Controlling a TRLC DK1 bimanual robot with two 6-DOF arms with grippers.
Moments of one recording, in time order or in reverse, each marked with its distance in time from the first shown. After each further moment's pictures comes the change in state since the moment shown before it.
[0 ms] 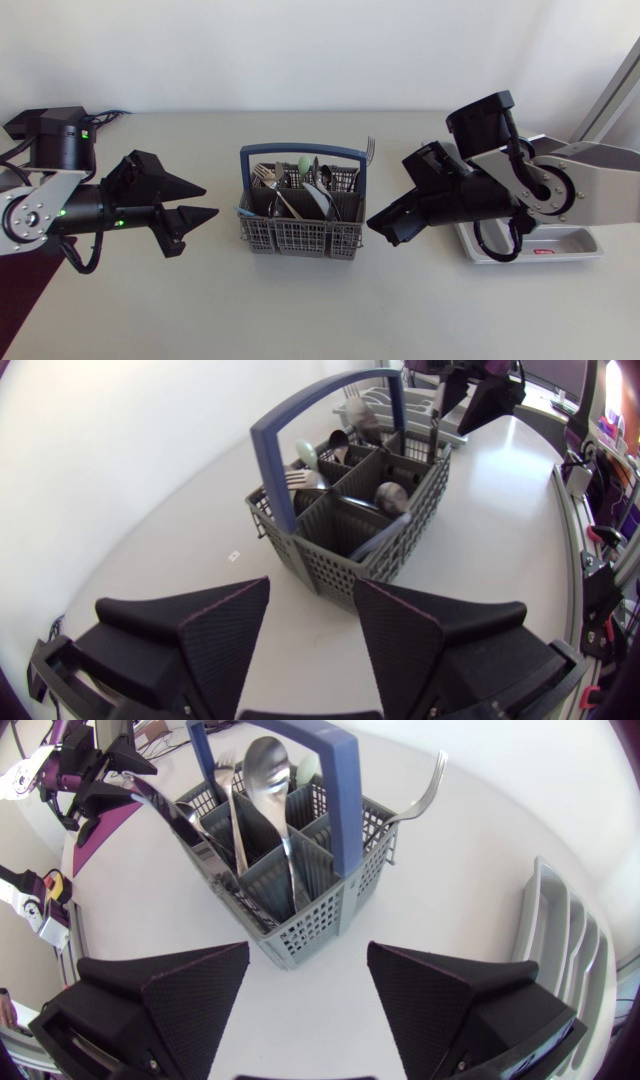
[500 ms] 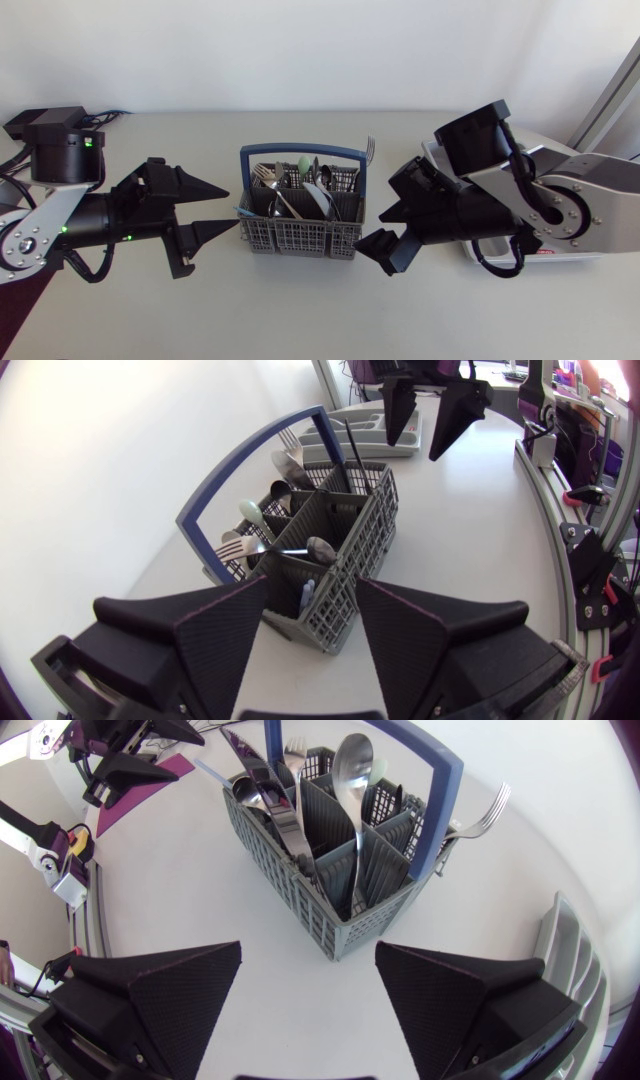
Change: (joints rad) left arm -0.133 -0.085 -0.053 0.064 0.044 0.086; right arm 0.106 -0.074 -0.042 -0.037 -0.003 -0.065
